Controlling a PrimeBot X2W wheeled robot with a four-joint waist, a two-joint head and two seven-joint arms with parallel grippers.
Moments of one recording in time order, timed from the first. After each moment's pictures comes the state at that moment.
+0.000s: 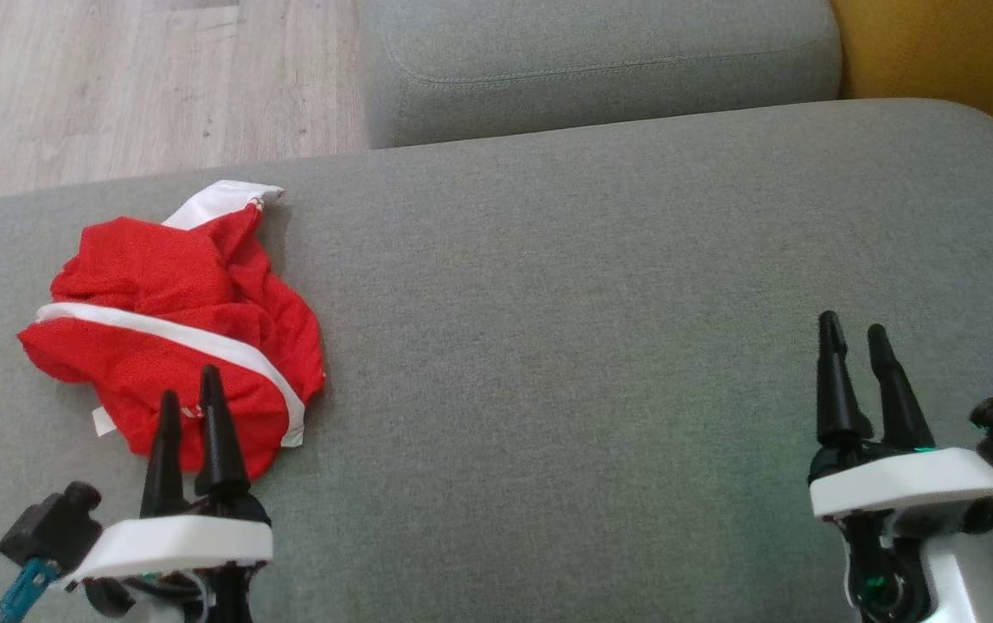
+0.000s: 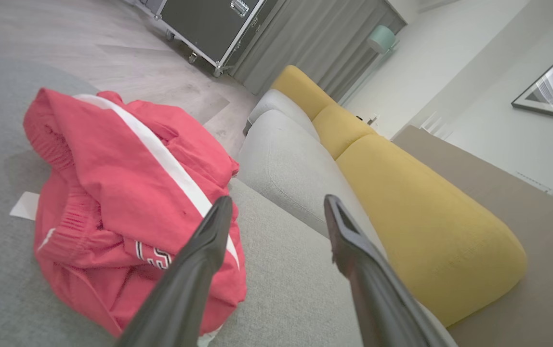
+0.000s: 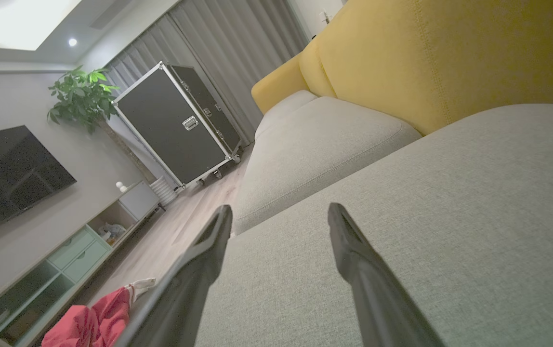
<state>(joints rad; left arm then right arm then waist) 0.00 0.04 -0.04 0.11 -0.77 -0.11 -0.09 -0.03 -0.04 0.01 0.14 0.59 0.13 -0.09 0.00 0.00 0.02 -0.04</state>
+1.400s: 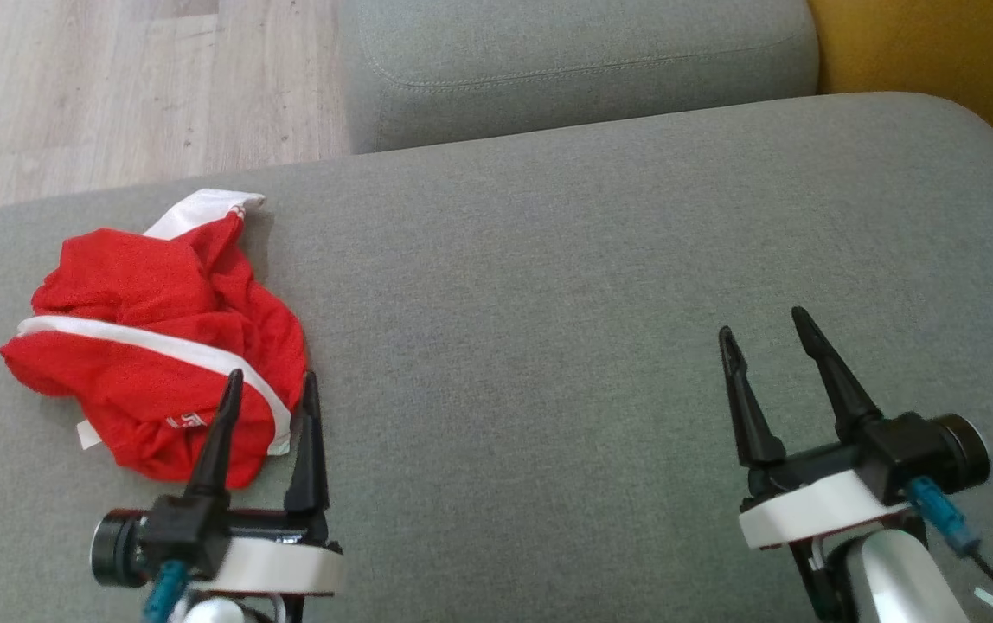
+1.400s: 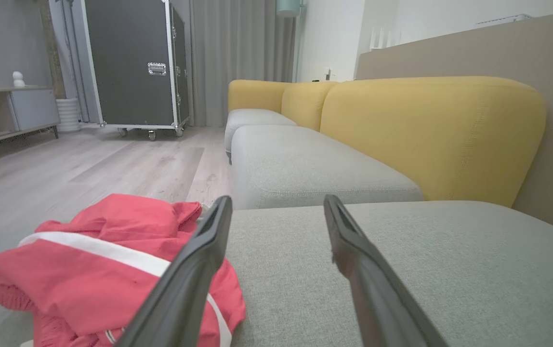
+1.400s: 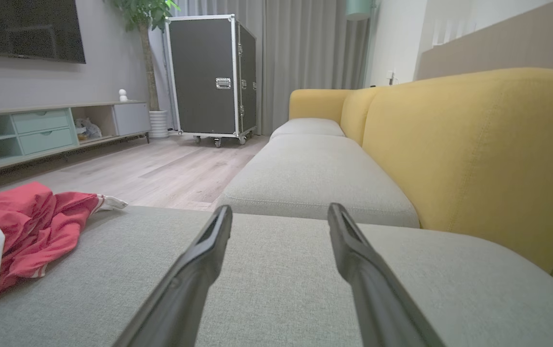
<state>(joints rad) 0.00 0.11 -0.23 0.09 -0.23 0.04 -0.21 -0.03 -0.04 0.12 0.12 0.00 0.13 -0.21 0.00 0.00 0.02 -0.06</state>
